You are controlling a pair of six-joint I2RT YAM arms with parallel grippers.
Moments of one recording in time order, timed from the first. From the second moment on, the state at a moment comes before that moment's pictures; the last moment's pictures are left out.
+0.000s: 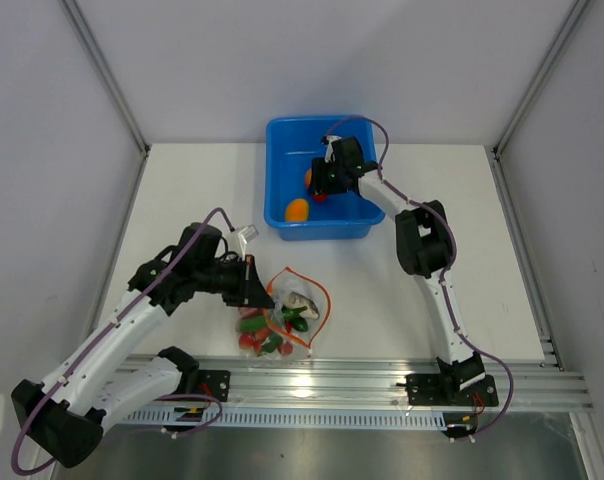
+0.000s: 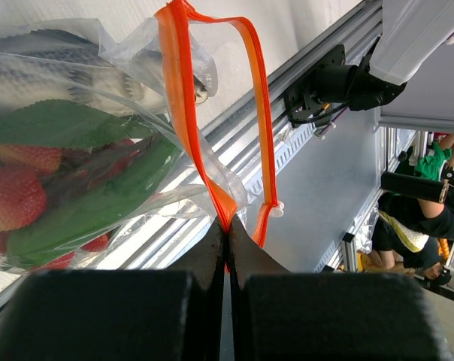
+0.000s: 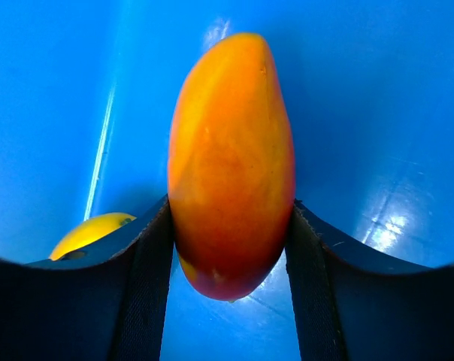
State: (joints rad) left arm -0.51 0.90 0.86 -0.80 0.62 -0.53; right arm 0.44 2.49 2.14 -0.37 -0.22 0.25
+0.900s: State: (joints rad) left arm -0.50 1.01 0.88 -0.76 0.63 -0.53; right arm 0.66 1.60 1.53 -0.77 -0.57 0.28
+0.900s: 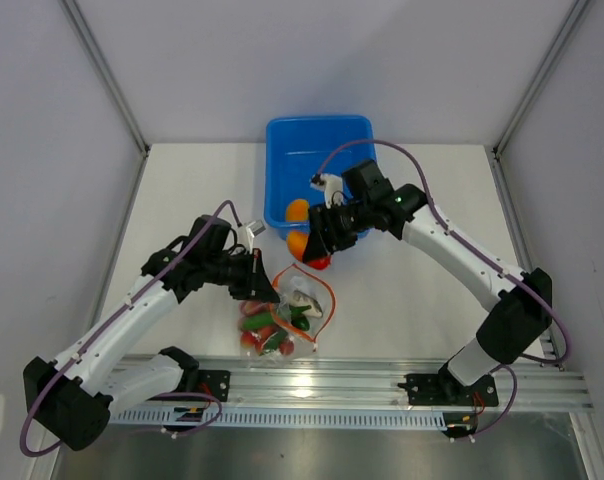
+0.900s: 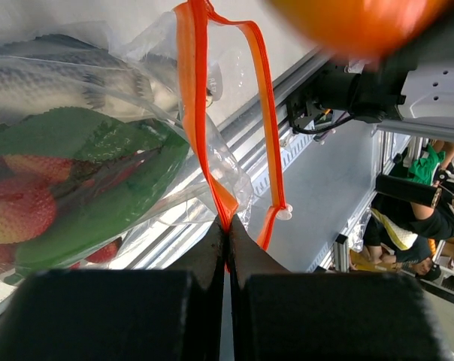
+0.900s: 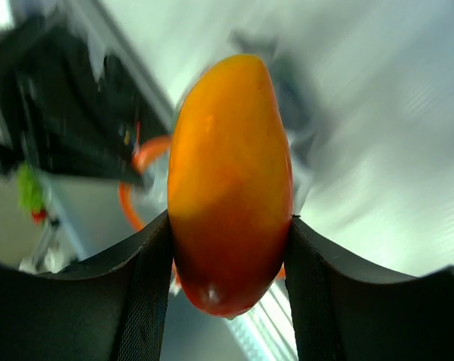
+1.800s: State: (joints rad) left arm -0.50 0.92 0.91 -0.77 0.64 -0.57; right arm 0.80 1.66 1.49 -1.00 -0.74 0.16
